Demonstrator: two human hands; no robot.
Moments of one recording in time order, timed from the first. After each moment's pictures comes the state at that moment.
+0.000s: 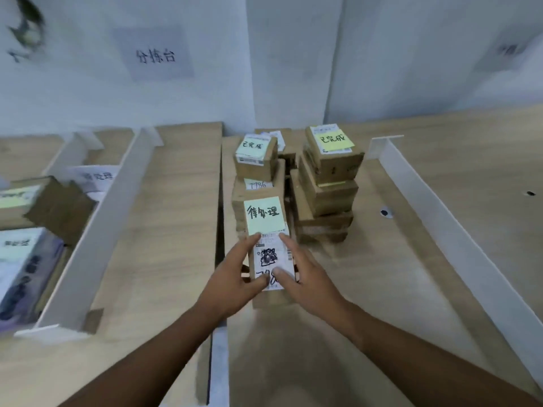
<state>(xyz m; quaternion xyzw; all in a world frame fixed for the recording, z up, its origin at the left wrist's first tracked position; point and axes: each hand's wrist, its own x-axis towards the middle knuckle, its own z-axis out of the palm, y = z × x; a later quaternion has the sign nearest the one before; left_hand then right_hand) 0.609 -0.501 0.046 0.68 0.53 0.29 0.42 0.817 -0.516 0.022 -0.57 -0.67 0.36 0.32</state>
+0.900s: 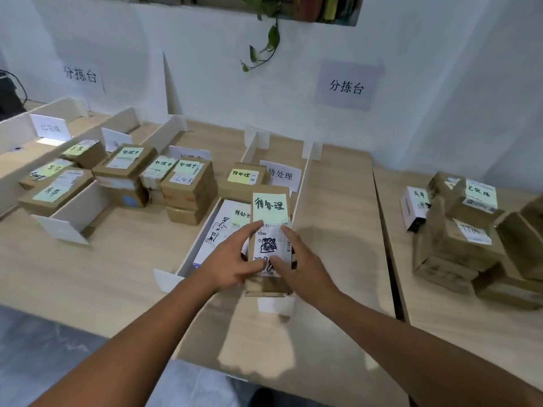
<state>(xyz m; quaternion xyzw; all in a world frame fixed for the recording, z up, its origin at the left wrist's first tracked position) 0.069 -0.543 0.093 0.63 0.60 0.32 0.37 0.273 -0.513 0.073 -0.50 -0.73 0.38 0.27</state>
